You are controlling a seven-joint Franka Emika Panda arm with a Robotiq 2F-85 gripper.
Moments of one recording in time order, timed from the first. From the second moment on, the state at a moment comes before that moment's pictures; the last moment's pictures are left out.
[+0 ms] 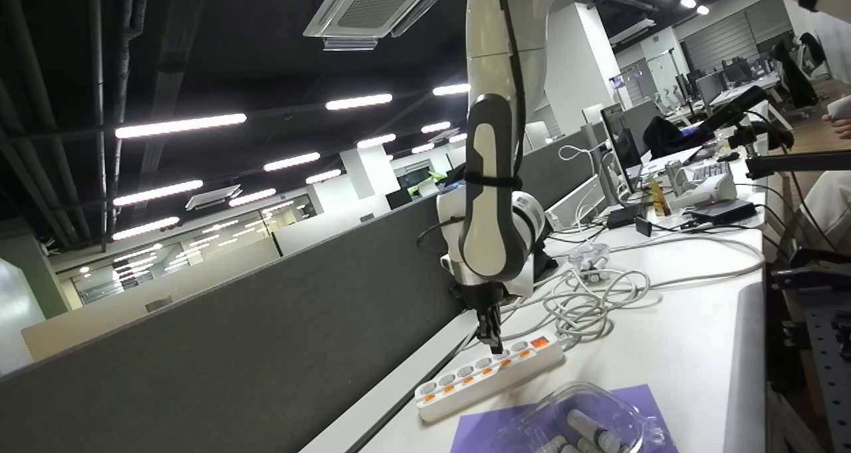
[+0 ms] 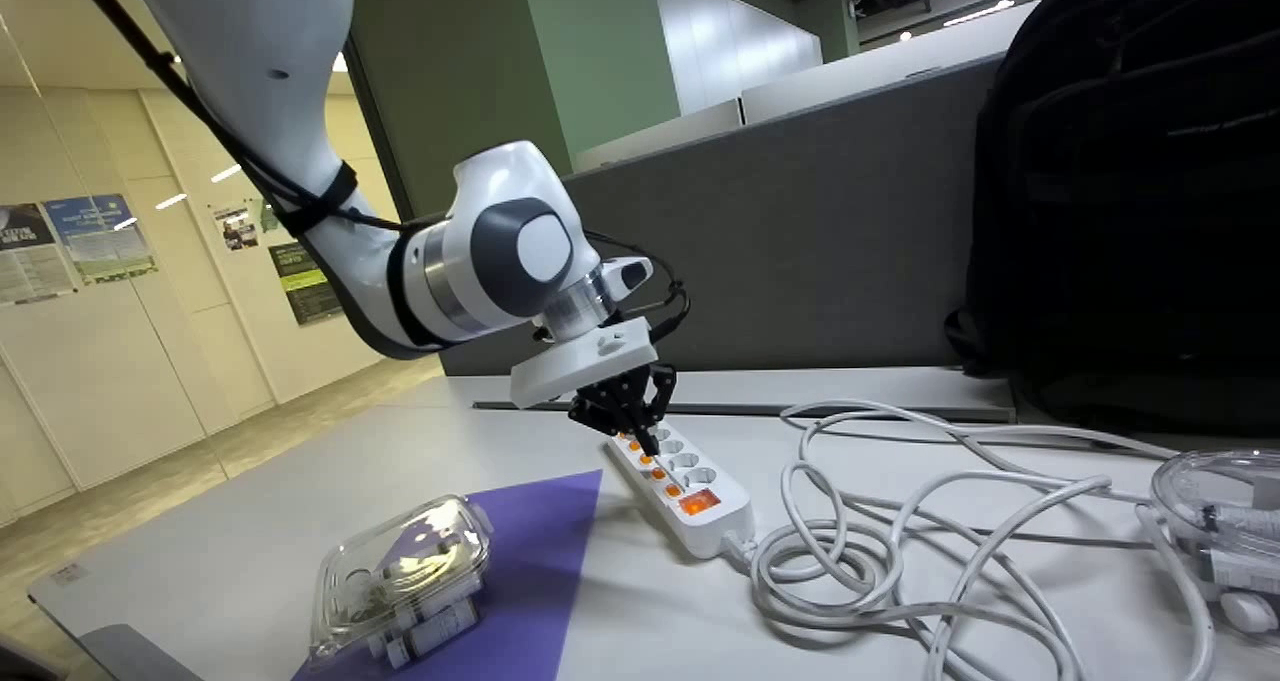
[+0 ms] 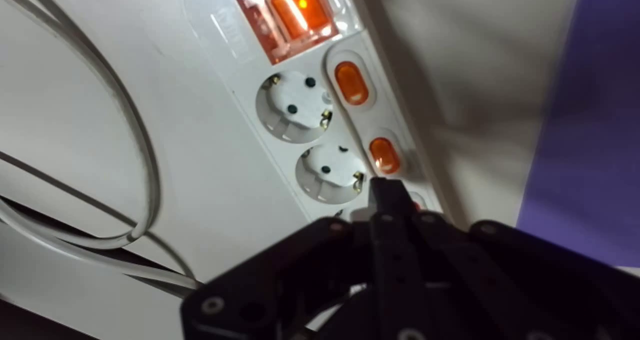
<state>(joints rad) 0.04 0.52 -0.08 -2.20 -0.18 2.99 -0.25</state>
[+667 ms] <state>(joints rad) 0.05 0.57 -0.09 -2.17 -0.18 2.99 -0.22</state>
